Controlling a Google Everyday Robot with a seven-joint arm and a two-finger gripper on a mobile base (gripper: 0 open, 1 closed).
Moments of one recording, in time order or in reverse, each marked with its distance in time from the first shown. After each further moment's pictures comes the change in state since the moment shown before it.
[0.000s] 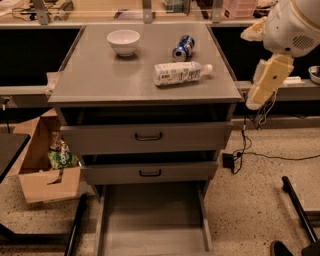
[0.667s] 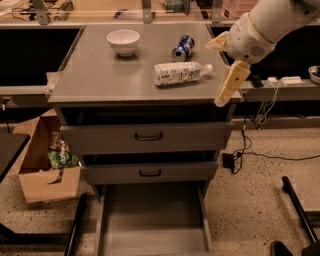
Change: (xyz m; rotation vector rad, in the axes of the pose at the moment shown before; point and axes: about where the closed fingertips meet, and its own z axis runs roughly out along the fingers) arm -0.038 -0.039 0.083 -0.110 -0.207 -0.078
